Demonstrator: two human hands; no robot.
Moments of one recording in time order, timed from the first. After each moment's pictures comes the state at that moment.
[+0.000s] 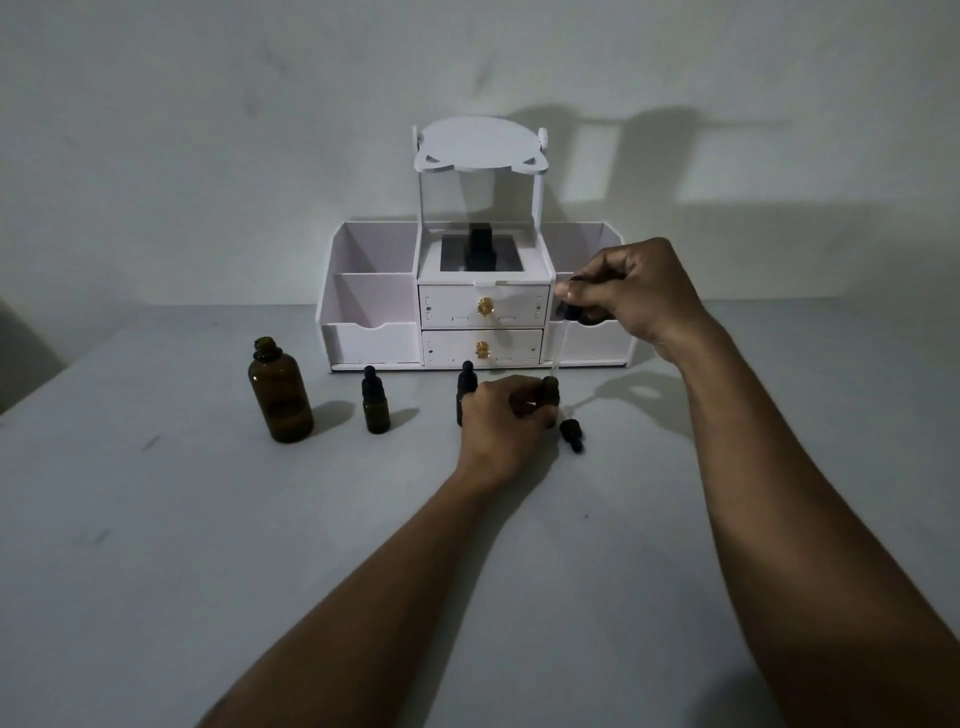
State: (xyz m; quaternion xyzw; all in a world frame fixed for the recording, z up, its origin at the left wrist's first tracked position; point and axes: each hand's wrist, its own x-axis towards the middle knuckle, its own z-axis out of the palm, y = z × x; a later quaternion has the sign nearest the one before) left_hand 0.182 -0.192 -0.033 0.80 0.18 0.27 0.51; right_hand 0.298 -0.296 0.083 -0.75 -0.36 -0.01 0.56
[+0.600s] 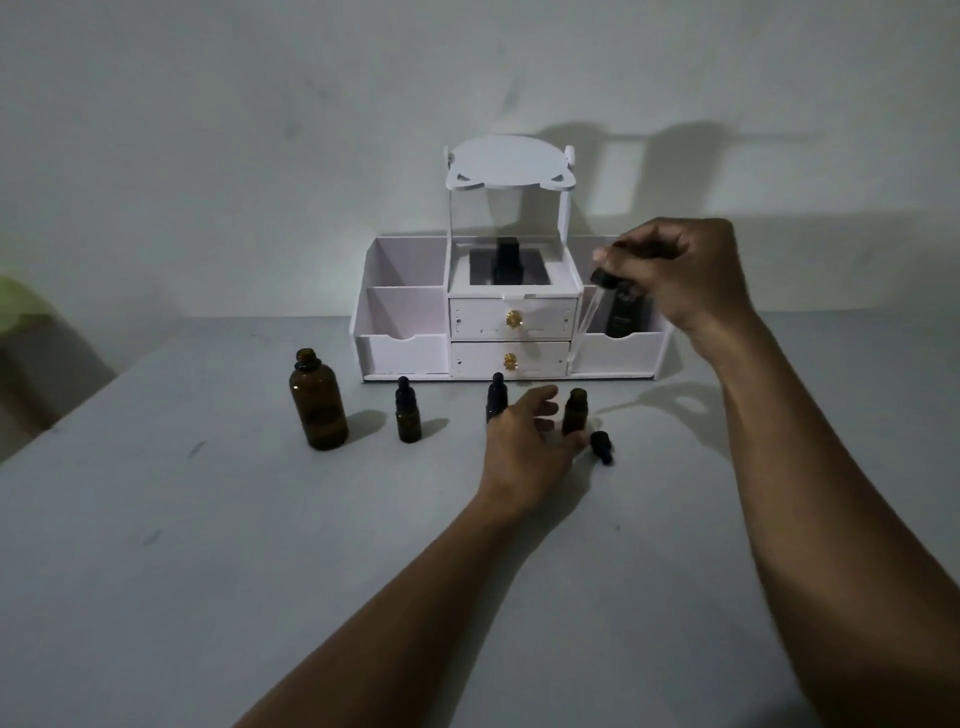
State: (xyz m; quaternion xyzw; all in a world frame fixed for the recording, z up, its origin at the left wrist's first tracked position) left_hand 0.165 -0.193 -0.028 0.81 0.17 0.22 0.52; right_hand 0.287 -0.299 0.105 -0.71 -0.35 -0.12 0.59
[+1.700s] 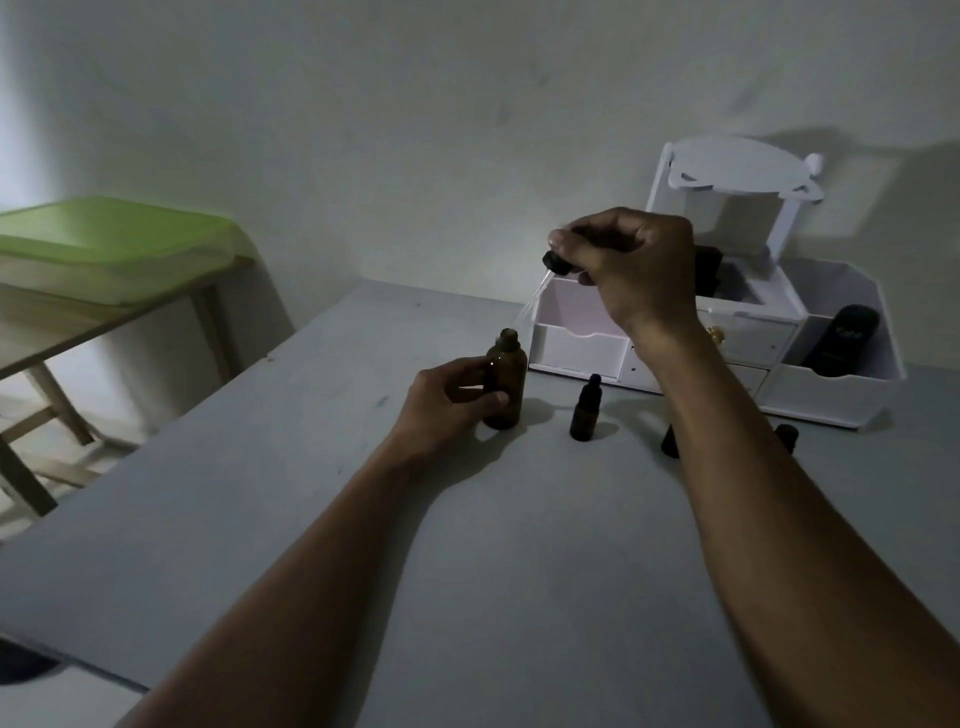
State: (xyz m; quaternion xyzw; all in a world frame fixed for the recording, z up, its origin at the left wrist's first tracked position) left_hand 0.022 0.017 -0.027 0.76 0.22 0.30 0.54; right_hand 0.166 -0.099 0.101 -0.64 -0.43 -0.07 0.64
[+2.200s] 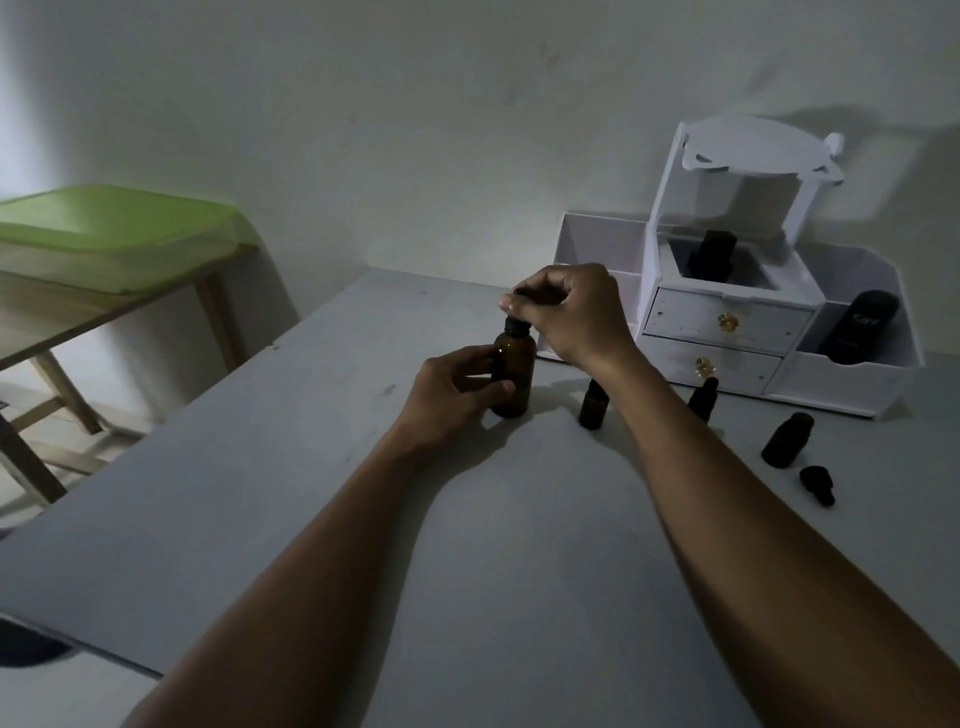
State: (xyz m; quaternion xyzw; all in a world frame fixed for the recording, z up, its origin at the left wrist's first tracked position) left_hand 0.020 0.019 -0.027 0.77 0.21 0.30 0.52; right_hand 0.161 -0.065 0.046 -0.69 -0.49 -0.02 0.53
